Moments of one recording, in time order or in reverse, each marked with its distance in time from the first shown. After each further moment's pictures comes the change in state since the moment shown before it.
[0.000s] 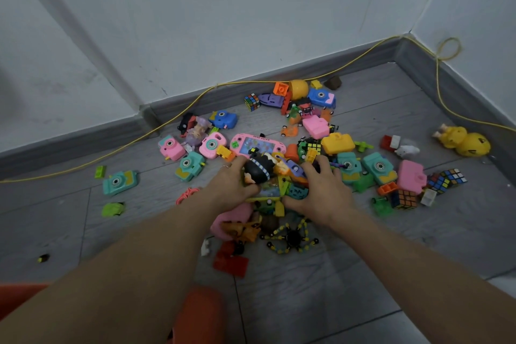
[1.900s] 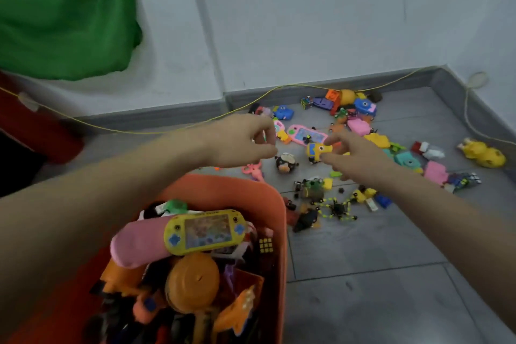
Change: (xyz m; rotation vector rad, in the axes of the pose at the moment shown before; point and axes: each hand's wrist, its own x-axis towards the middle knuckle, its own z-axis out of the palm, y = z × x) left_hand -0.217 0.034 -0.156 0.230 -0.034 0.148; right_hand -0.121 -0.115 -0.107 0.446 -0.094 -0.088
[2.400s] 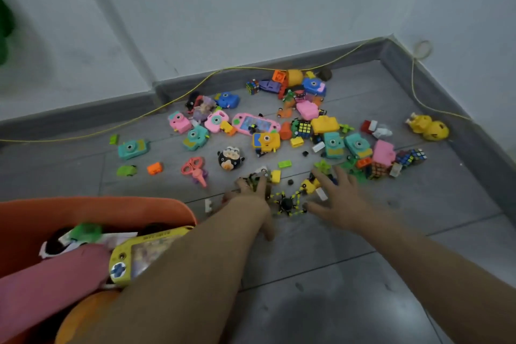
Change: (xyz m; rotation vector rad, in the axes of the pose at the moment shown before) left_hand 0.129 0.054 0.203 0.262 -0.459 -0.471; right_hand 0.015 0.190 0.011 -0.560 -0.144 0.142
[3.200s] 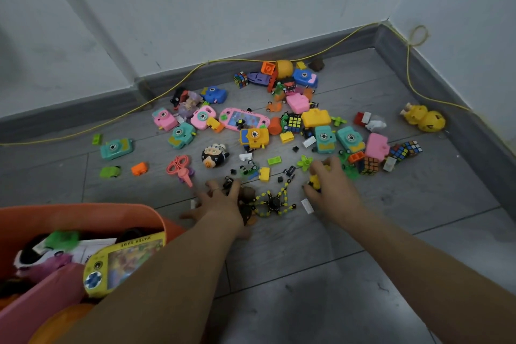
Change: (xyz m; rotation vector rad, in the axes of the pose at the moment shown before) left_hand 0.014 -0.020 0.019 -0.017 0.130 -0.105; right_hand 0.020 0.008 0.013 0.166 0.359 -0.084
